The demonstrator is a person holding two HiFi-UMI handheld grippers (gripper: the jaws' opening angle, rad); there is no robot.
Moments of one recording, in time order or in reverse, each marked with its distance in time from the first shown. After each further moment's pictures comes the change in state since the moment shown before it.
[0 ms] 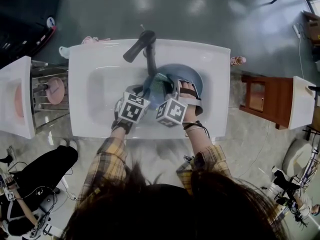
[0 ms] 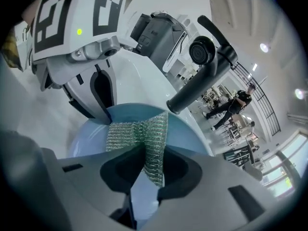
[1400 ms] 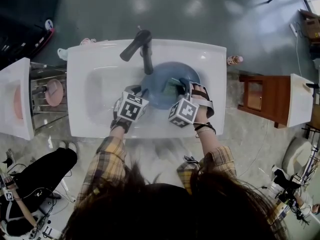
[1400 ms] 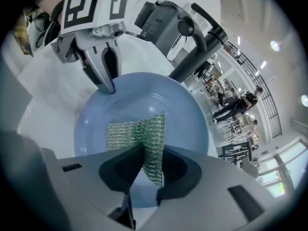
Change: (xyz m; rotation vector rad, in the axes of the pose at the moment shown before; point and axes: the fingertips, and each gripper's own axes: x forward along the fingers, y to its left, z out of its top) left arm 0.003 -0.008 -0.005 -0.001 0.032 -0.017; right arm -0.015 -0.006 -0.070 -0.038 0.127 0.041
